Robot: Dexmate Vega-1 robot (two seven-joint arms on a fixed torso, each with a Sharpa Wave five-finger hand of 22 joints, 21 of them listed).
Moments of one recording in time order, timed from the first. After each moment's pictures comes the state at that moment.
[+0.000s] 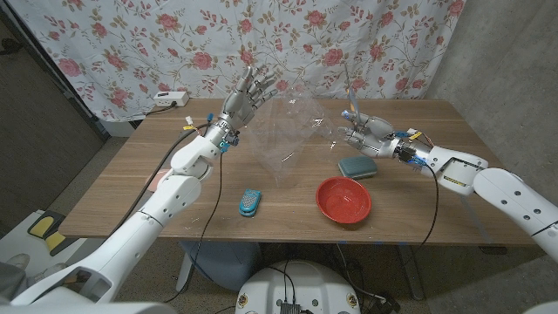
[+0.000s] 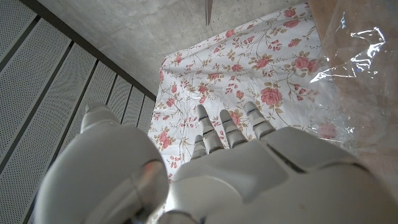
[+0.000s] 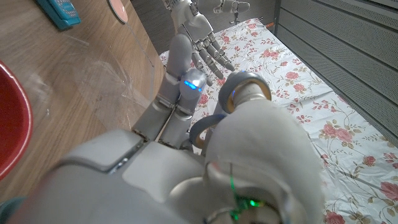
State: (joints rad) left arm 0.91 0.57 0.34 -1.70 -0.84 -0.28 -0.27; left_hand 0.68 -0.09 0.04 0.03 0.22 -0.05 -0.11 0.18 0.18 0.30 -0.12 0.29 0.51 0.10 -0.01 0.20 0.51 0.04 0.17 0.39 0.20; right arm -1.15 -0.88 -0.07 -1.96 1.45 -0.35 0.36; right_hand 1.19 0.12 0.21 -0.14 0.20 0.79 -0.05 0.61 0.74 0.34 0.24 1.34 1.21 0.97 -0.15 1.28 1.23 0.97 -0.14 1.21 0.53
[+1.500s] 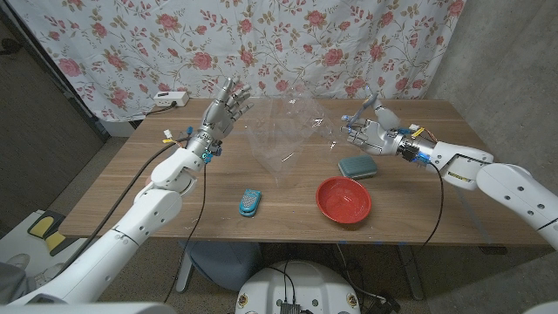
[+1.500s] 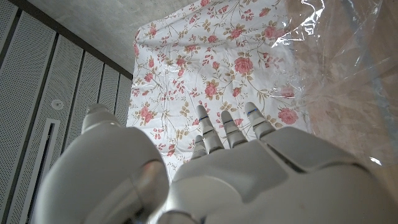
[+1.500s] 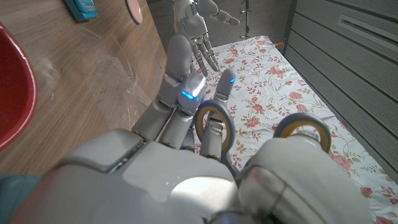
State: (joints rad) left arm 1.04 0.65 0.26 -1.78 -0.85 -0.25 -0.12; left_hand 0.68 -0.08 0.03 0.03 0.23 -0.06 -0.11 0.19 0.18 0.30 -0.12 0.28 0.51 0.09 0.00 0.21 0.49 0.03 0.17 0.38 0.20; right arm -1.11 -0.93 -0.09 -1.96 1.33 -0.34 0.44; right_hand 0.45 -0.14 -0.15 0.15 0.23 0.79 0.07 0.56 0.67 0.46 0.17 1.34 1.20 1.00 -0.16 1.40 1.23 1.03 -0.17 1.27 0.49
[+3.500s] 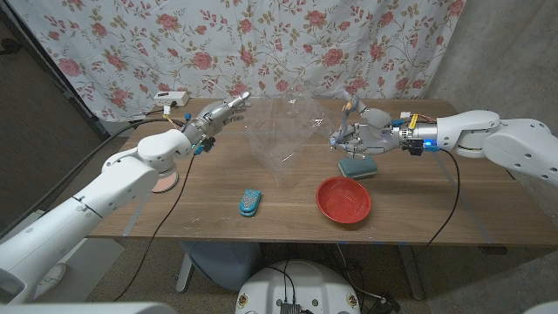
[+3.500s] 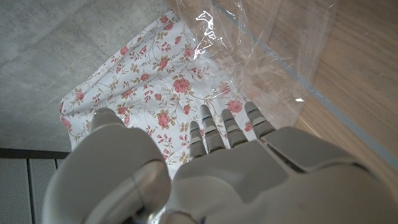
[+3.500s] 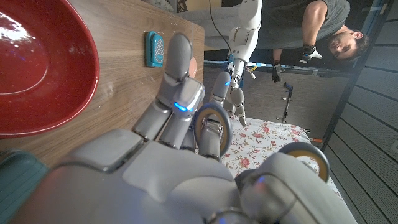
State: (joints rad) left arm 0.94 0.92 0.30 -1.92 -0.61 0.14 0.02; left_hand 0.67 -0.03 0.00 0.04 0.23 0.13 -0.09 0.21 0.18 0.25 -0.09 0.25 0.50 0.07 -0.01 0.20 0.43 0.02 0.18 0.36 0.22; right arm -0.88 -1.15 -0.27 -2.00 1.10 -0.37 0.72; right_hand 0.25 -0.06 -0.32 0.14 0.34 0.74 0.13 0.52 0.75 0.46 0.17 1.34 1.16 0.96 -0.15 1.55 1.23 1.00 -0.16 1.27 0.48
